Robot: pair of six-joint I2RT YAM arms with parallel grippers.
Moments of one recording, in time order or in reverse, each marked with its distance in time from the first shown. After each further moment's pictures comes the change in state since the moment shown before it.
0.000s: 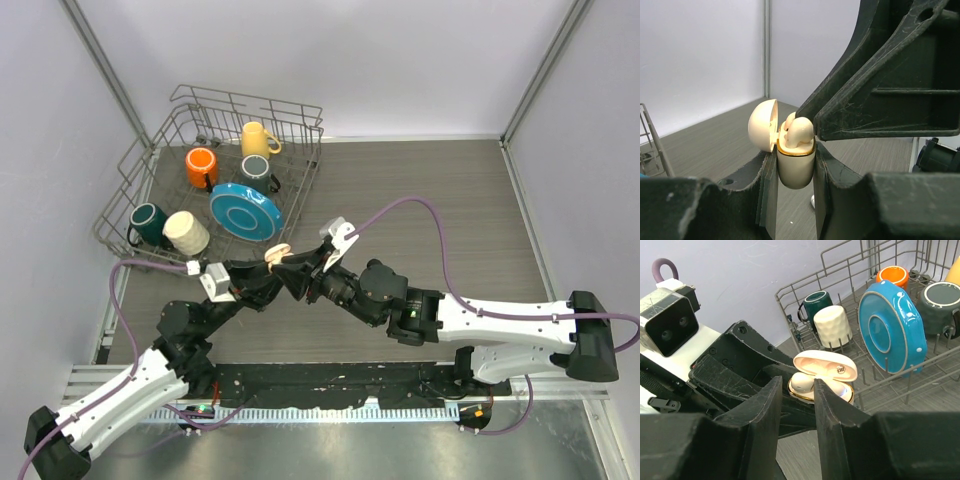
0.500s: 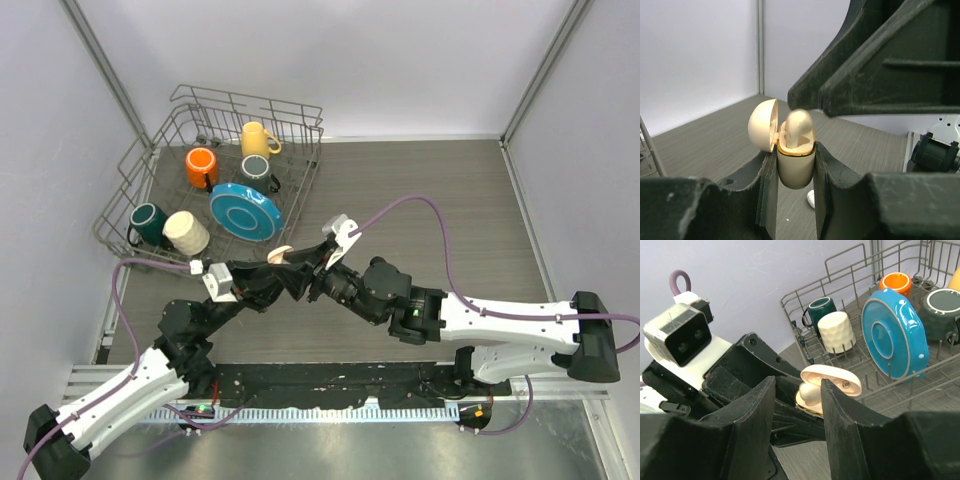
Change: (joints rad) left arm 0.000 0.015 0.000 0.000 0.022 -0.006; right arm 0.000 -0.007 0.014 -0.010 -0.014 0.006
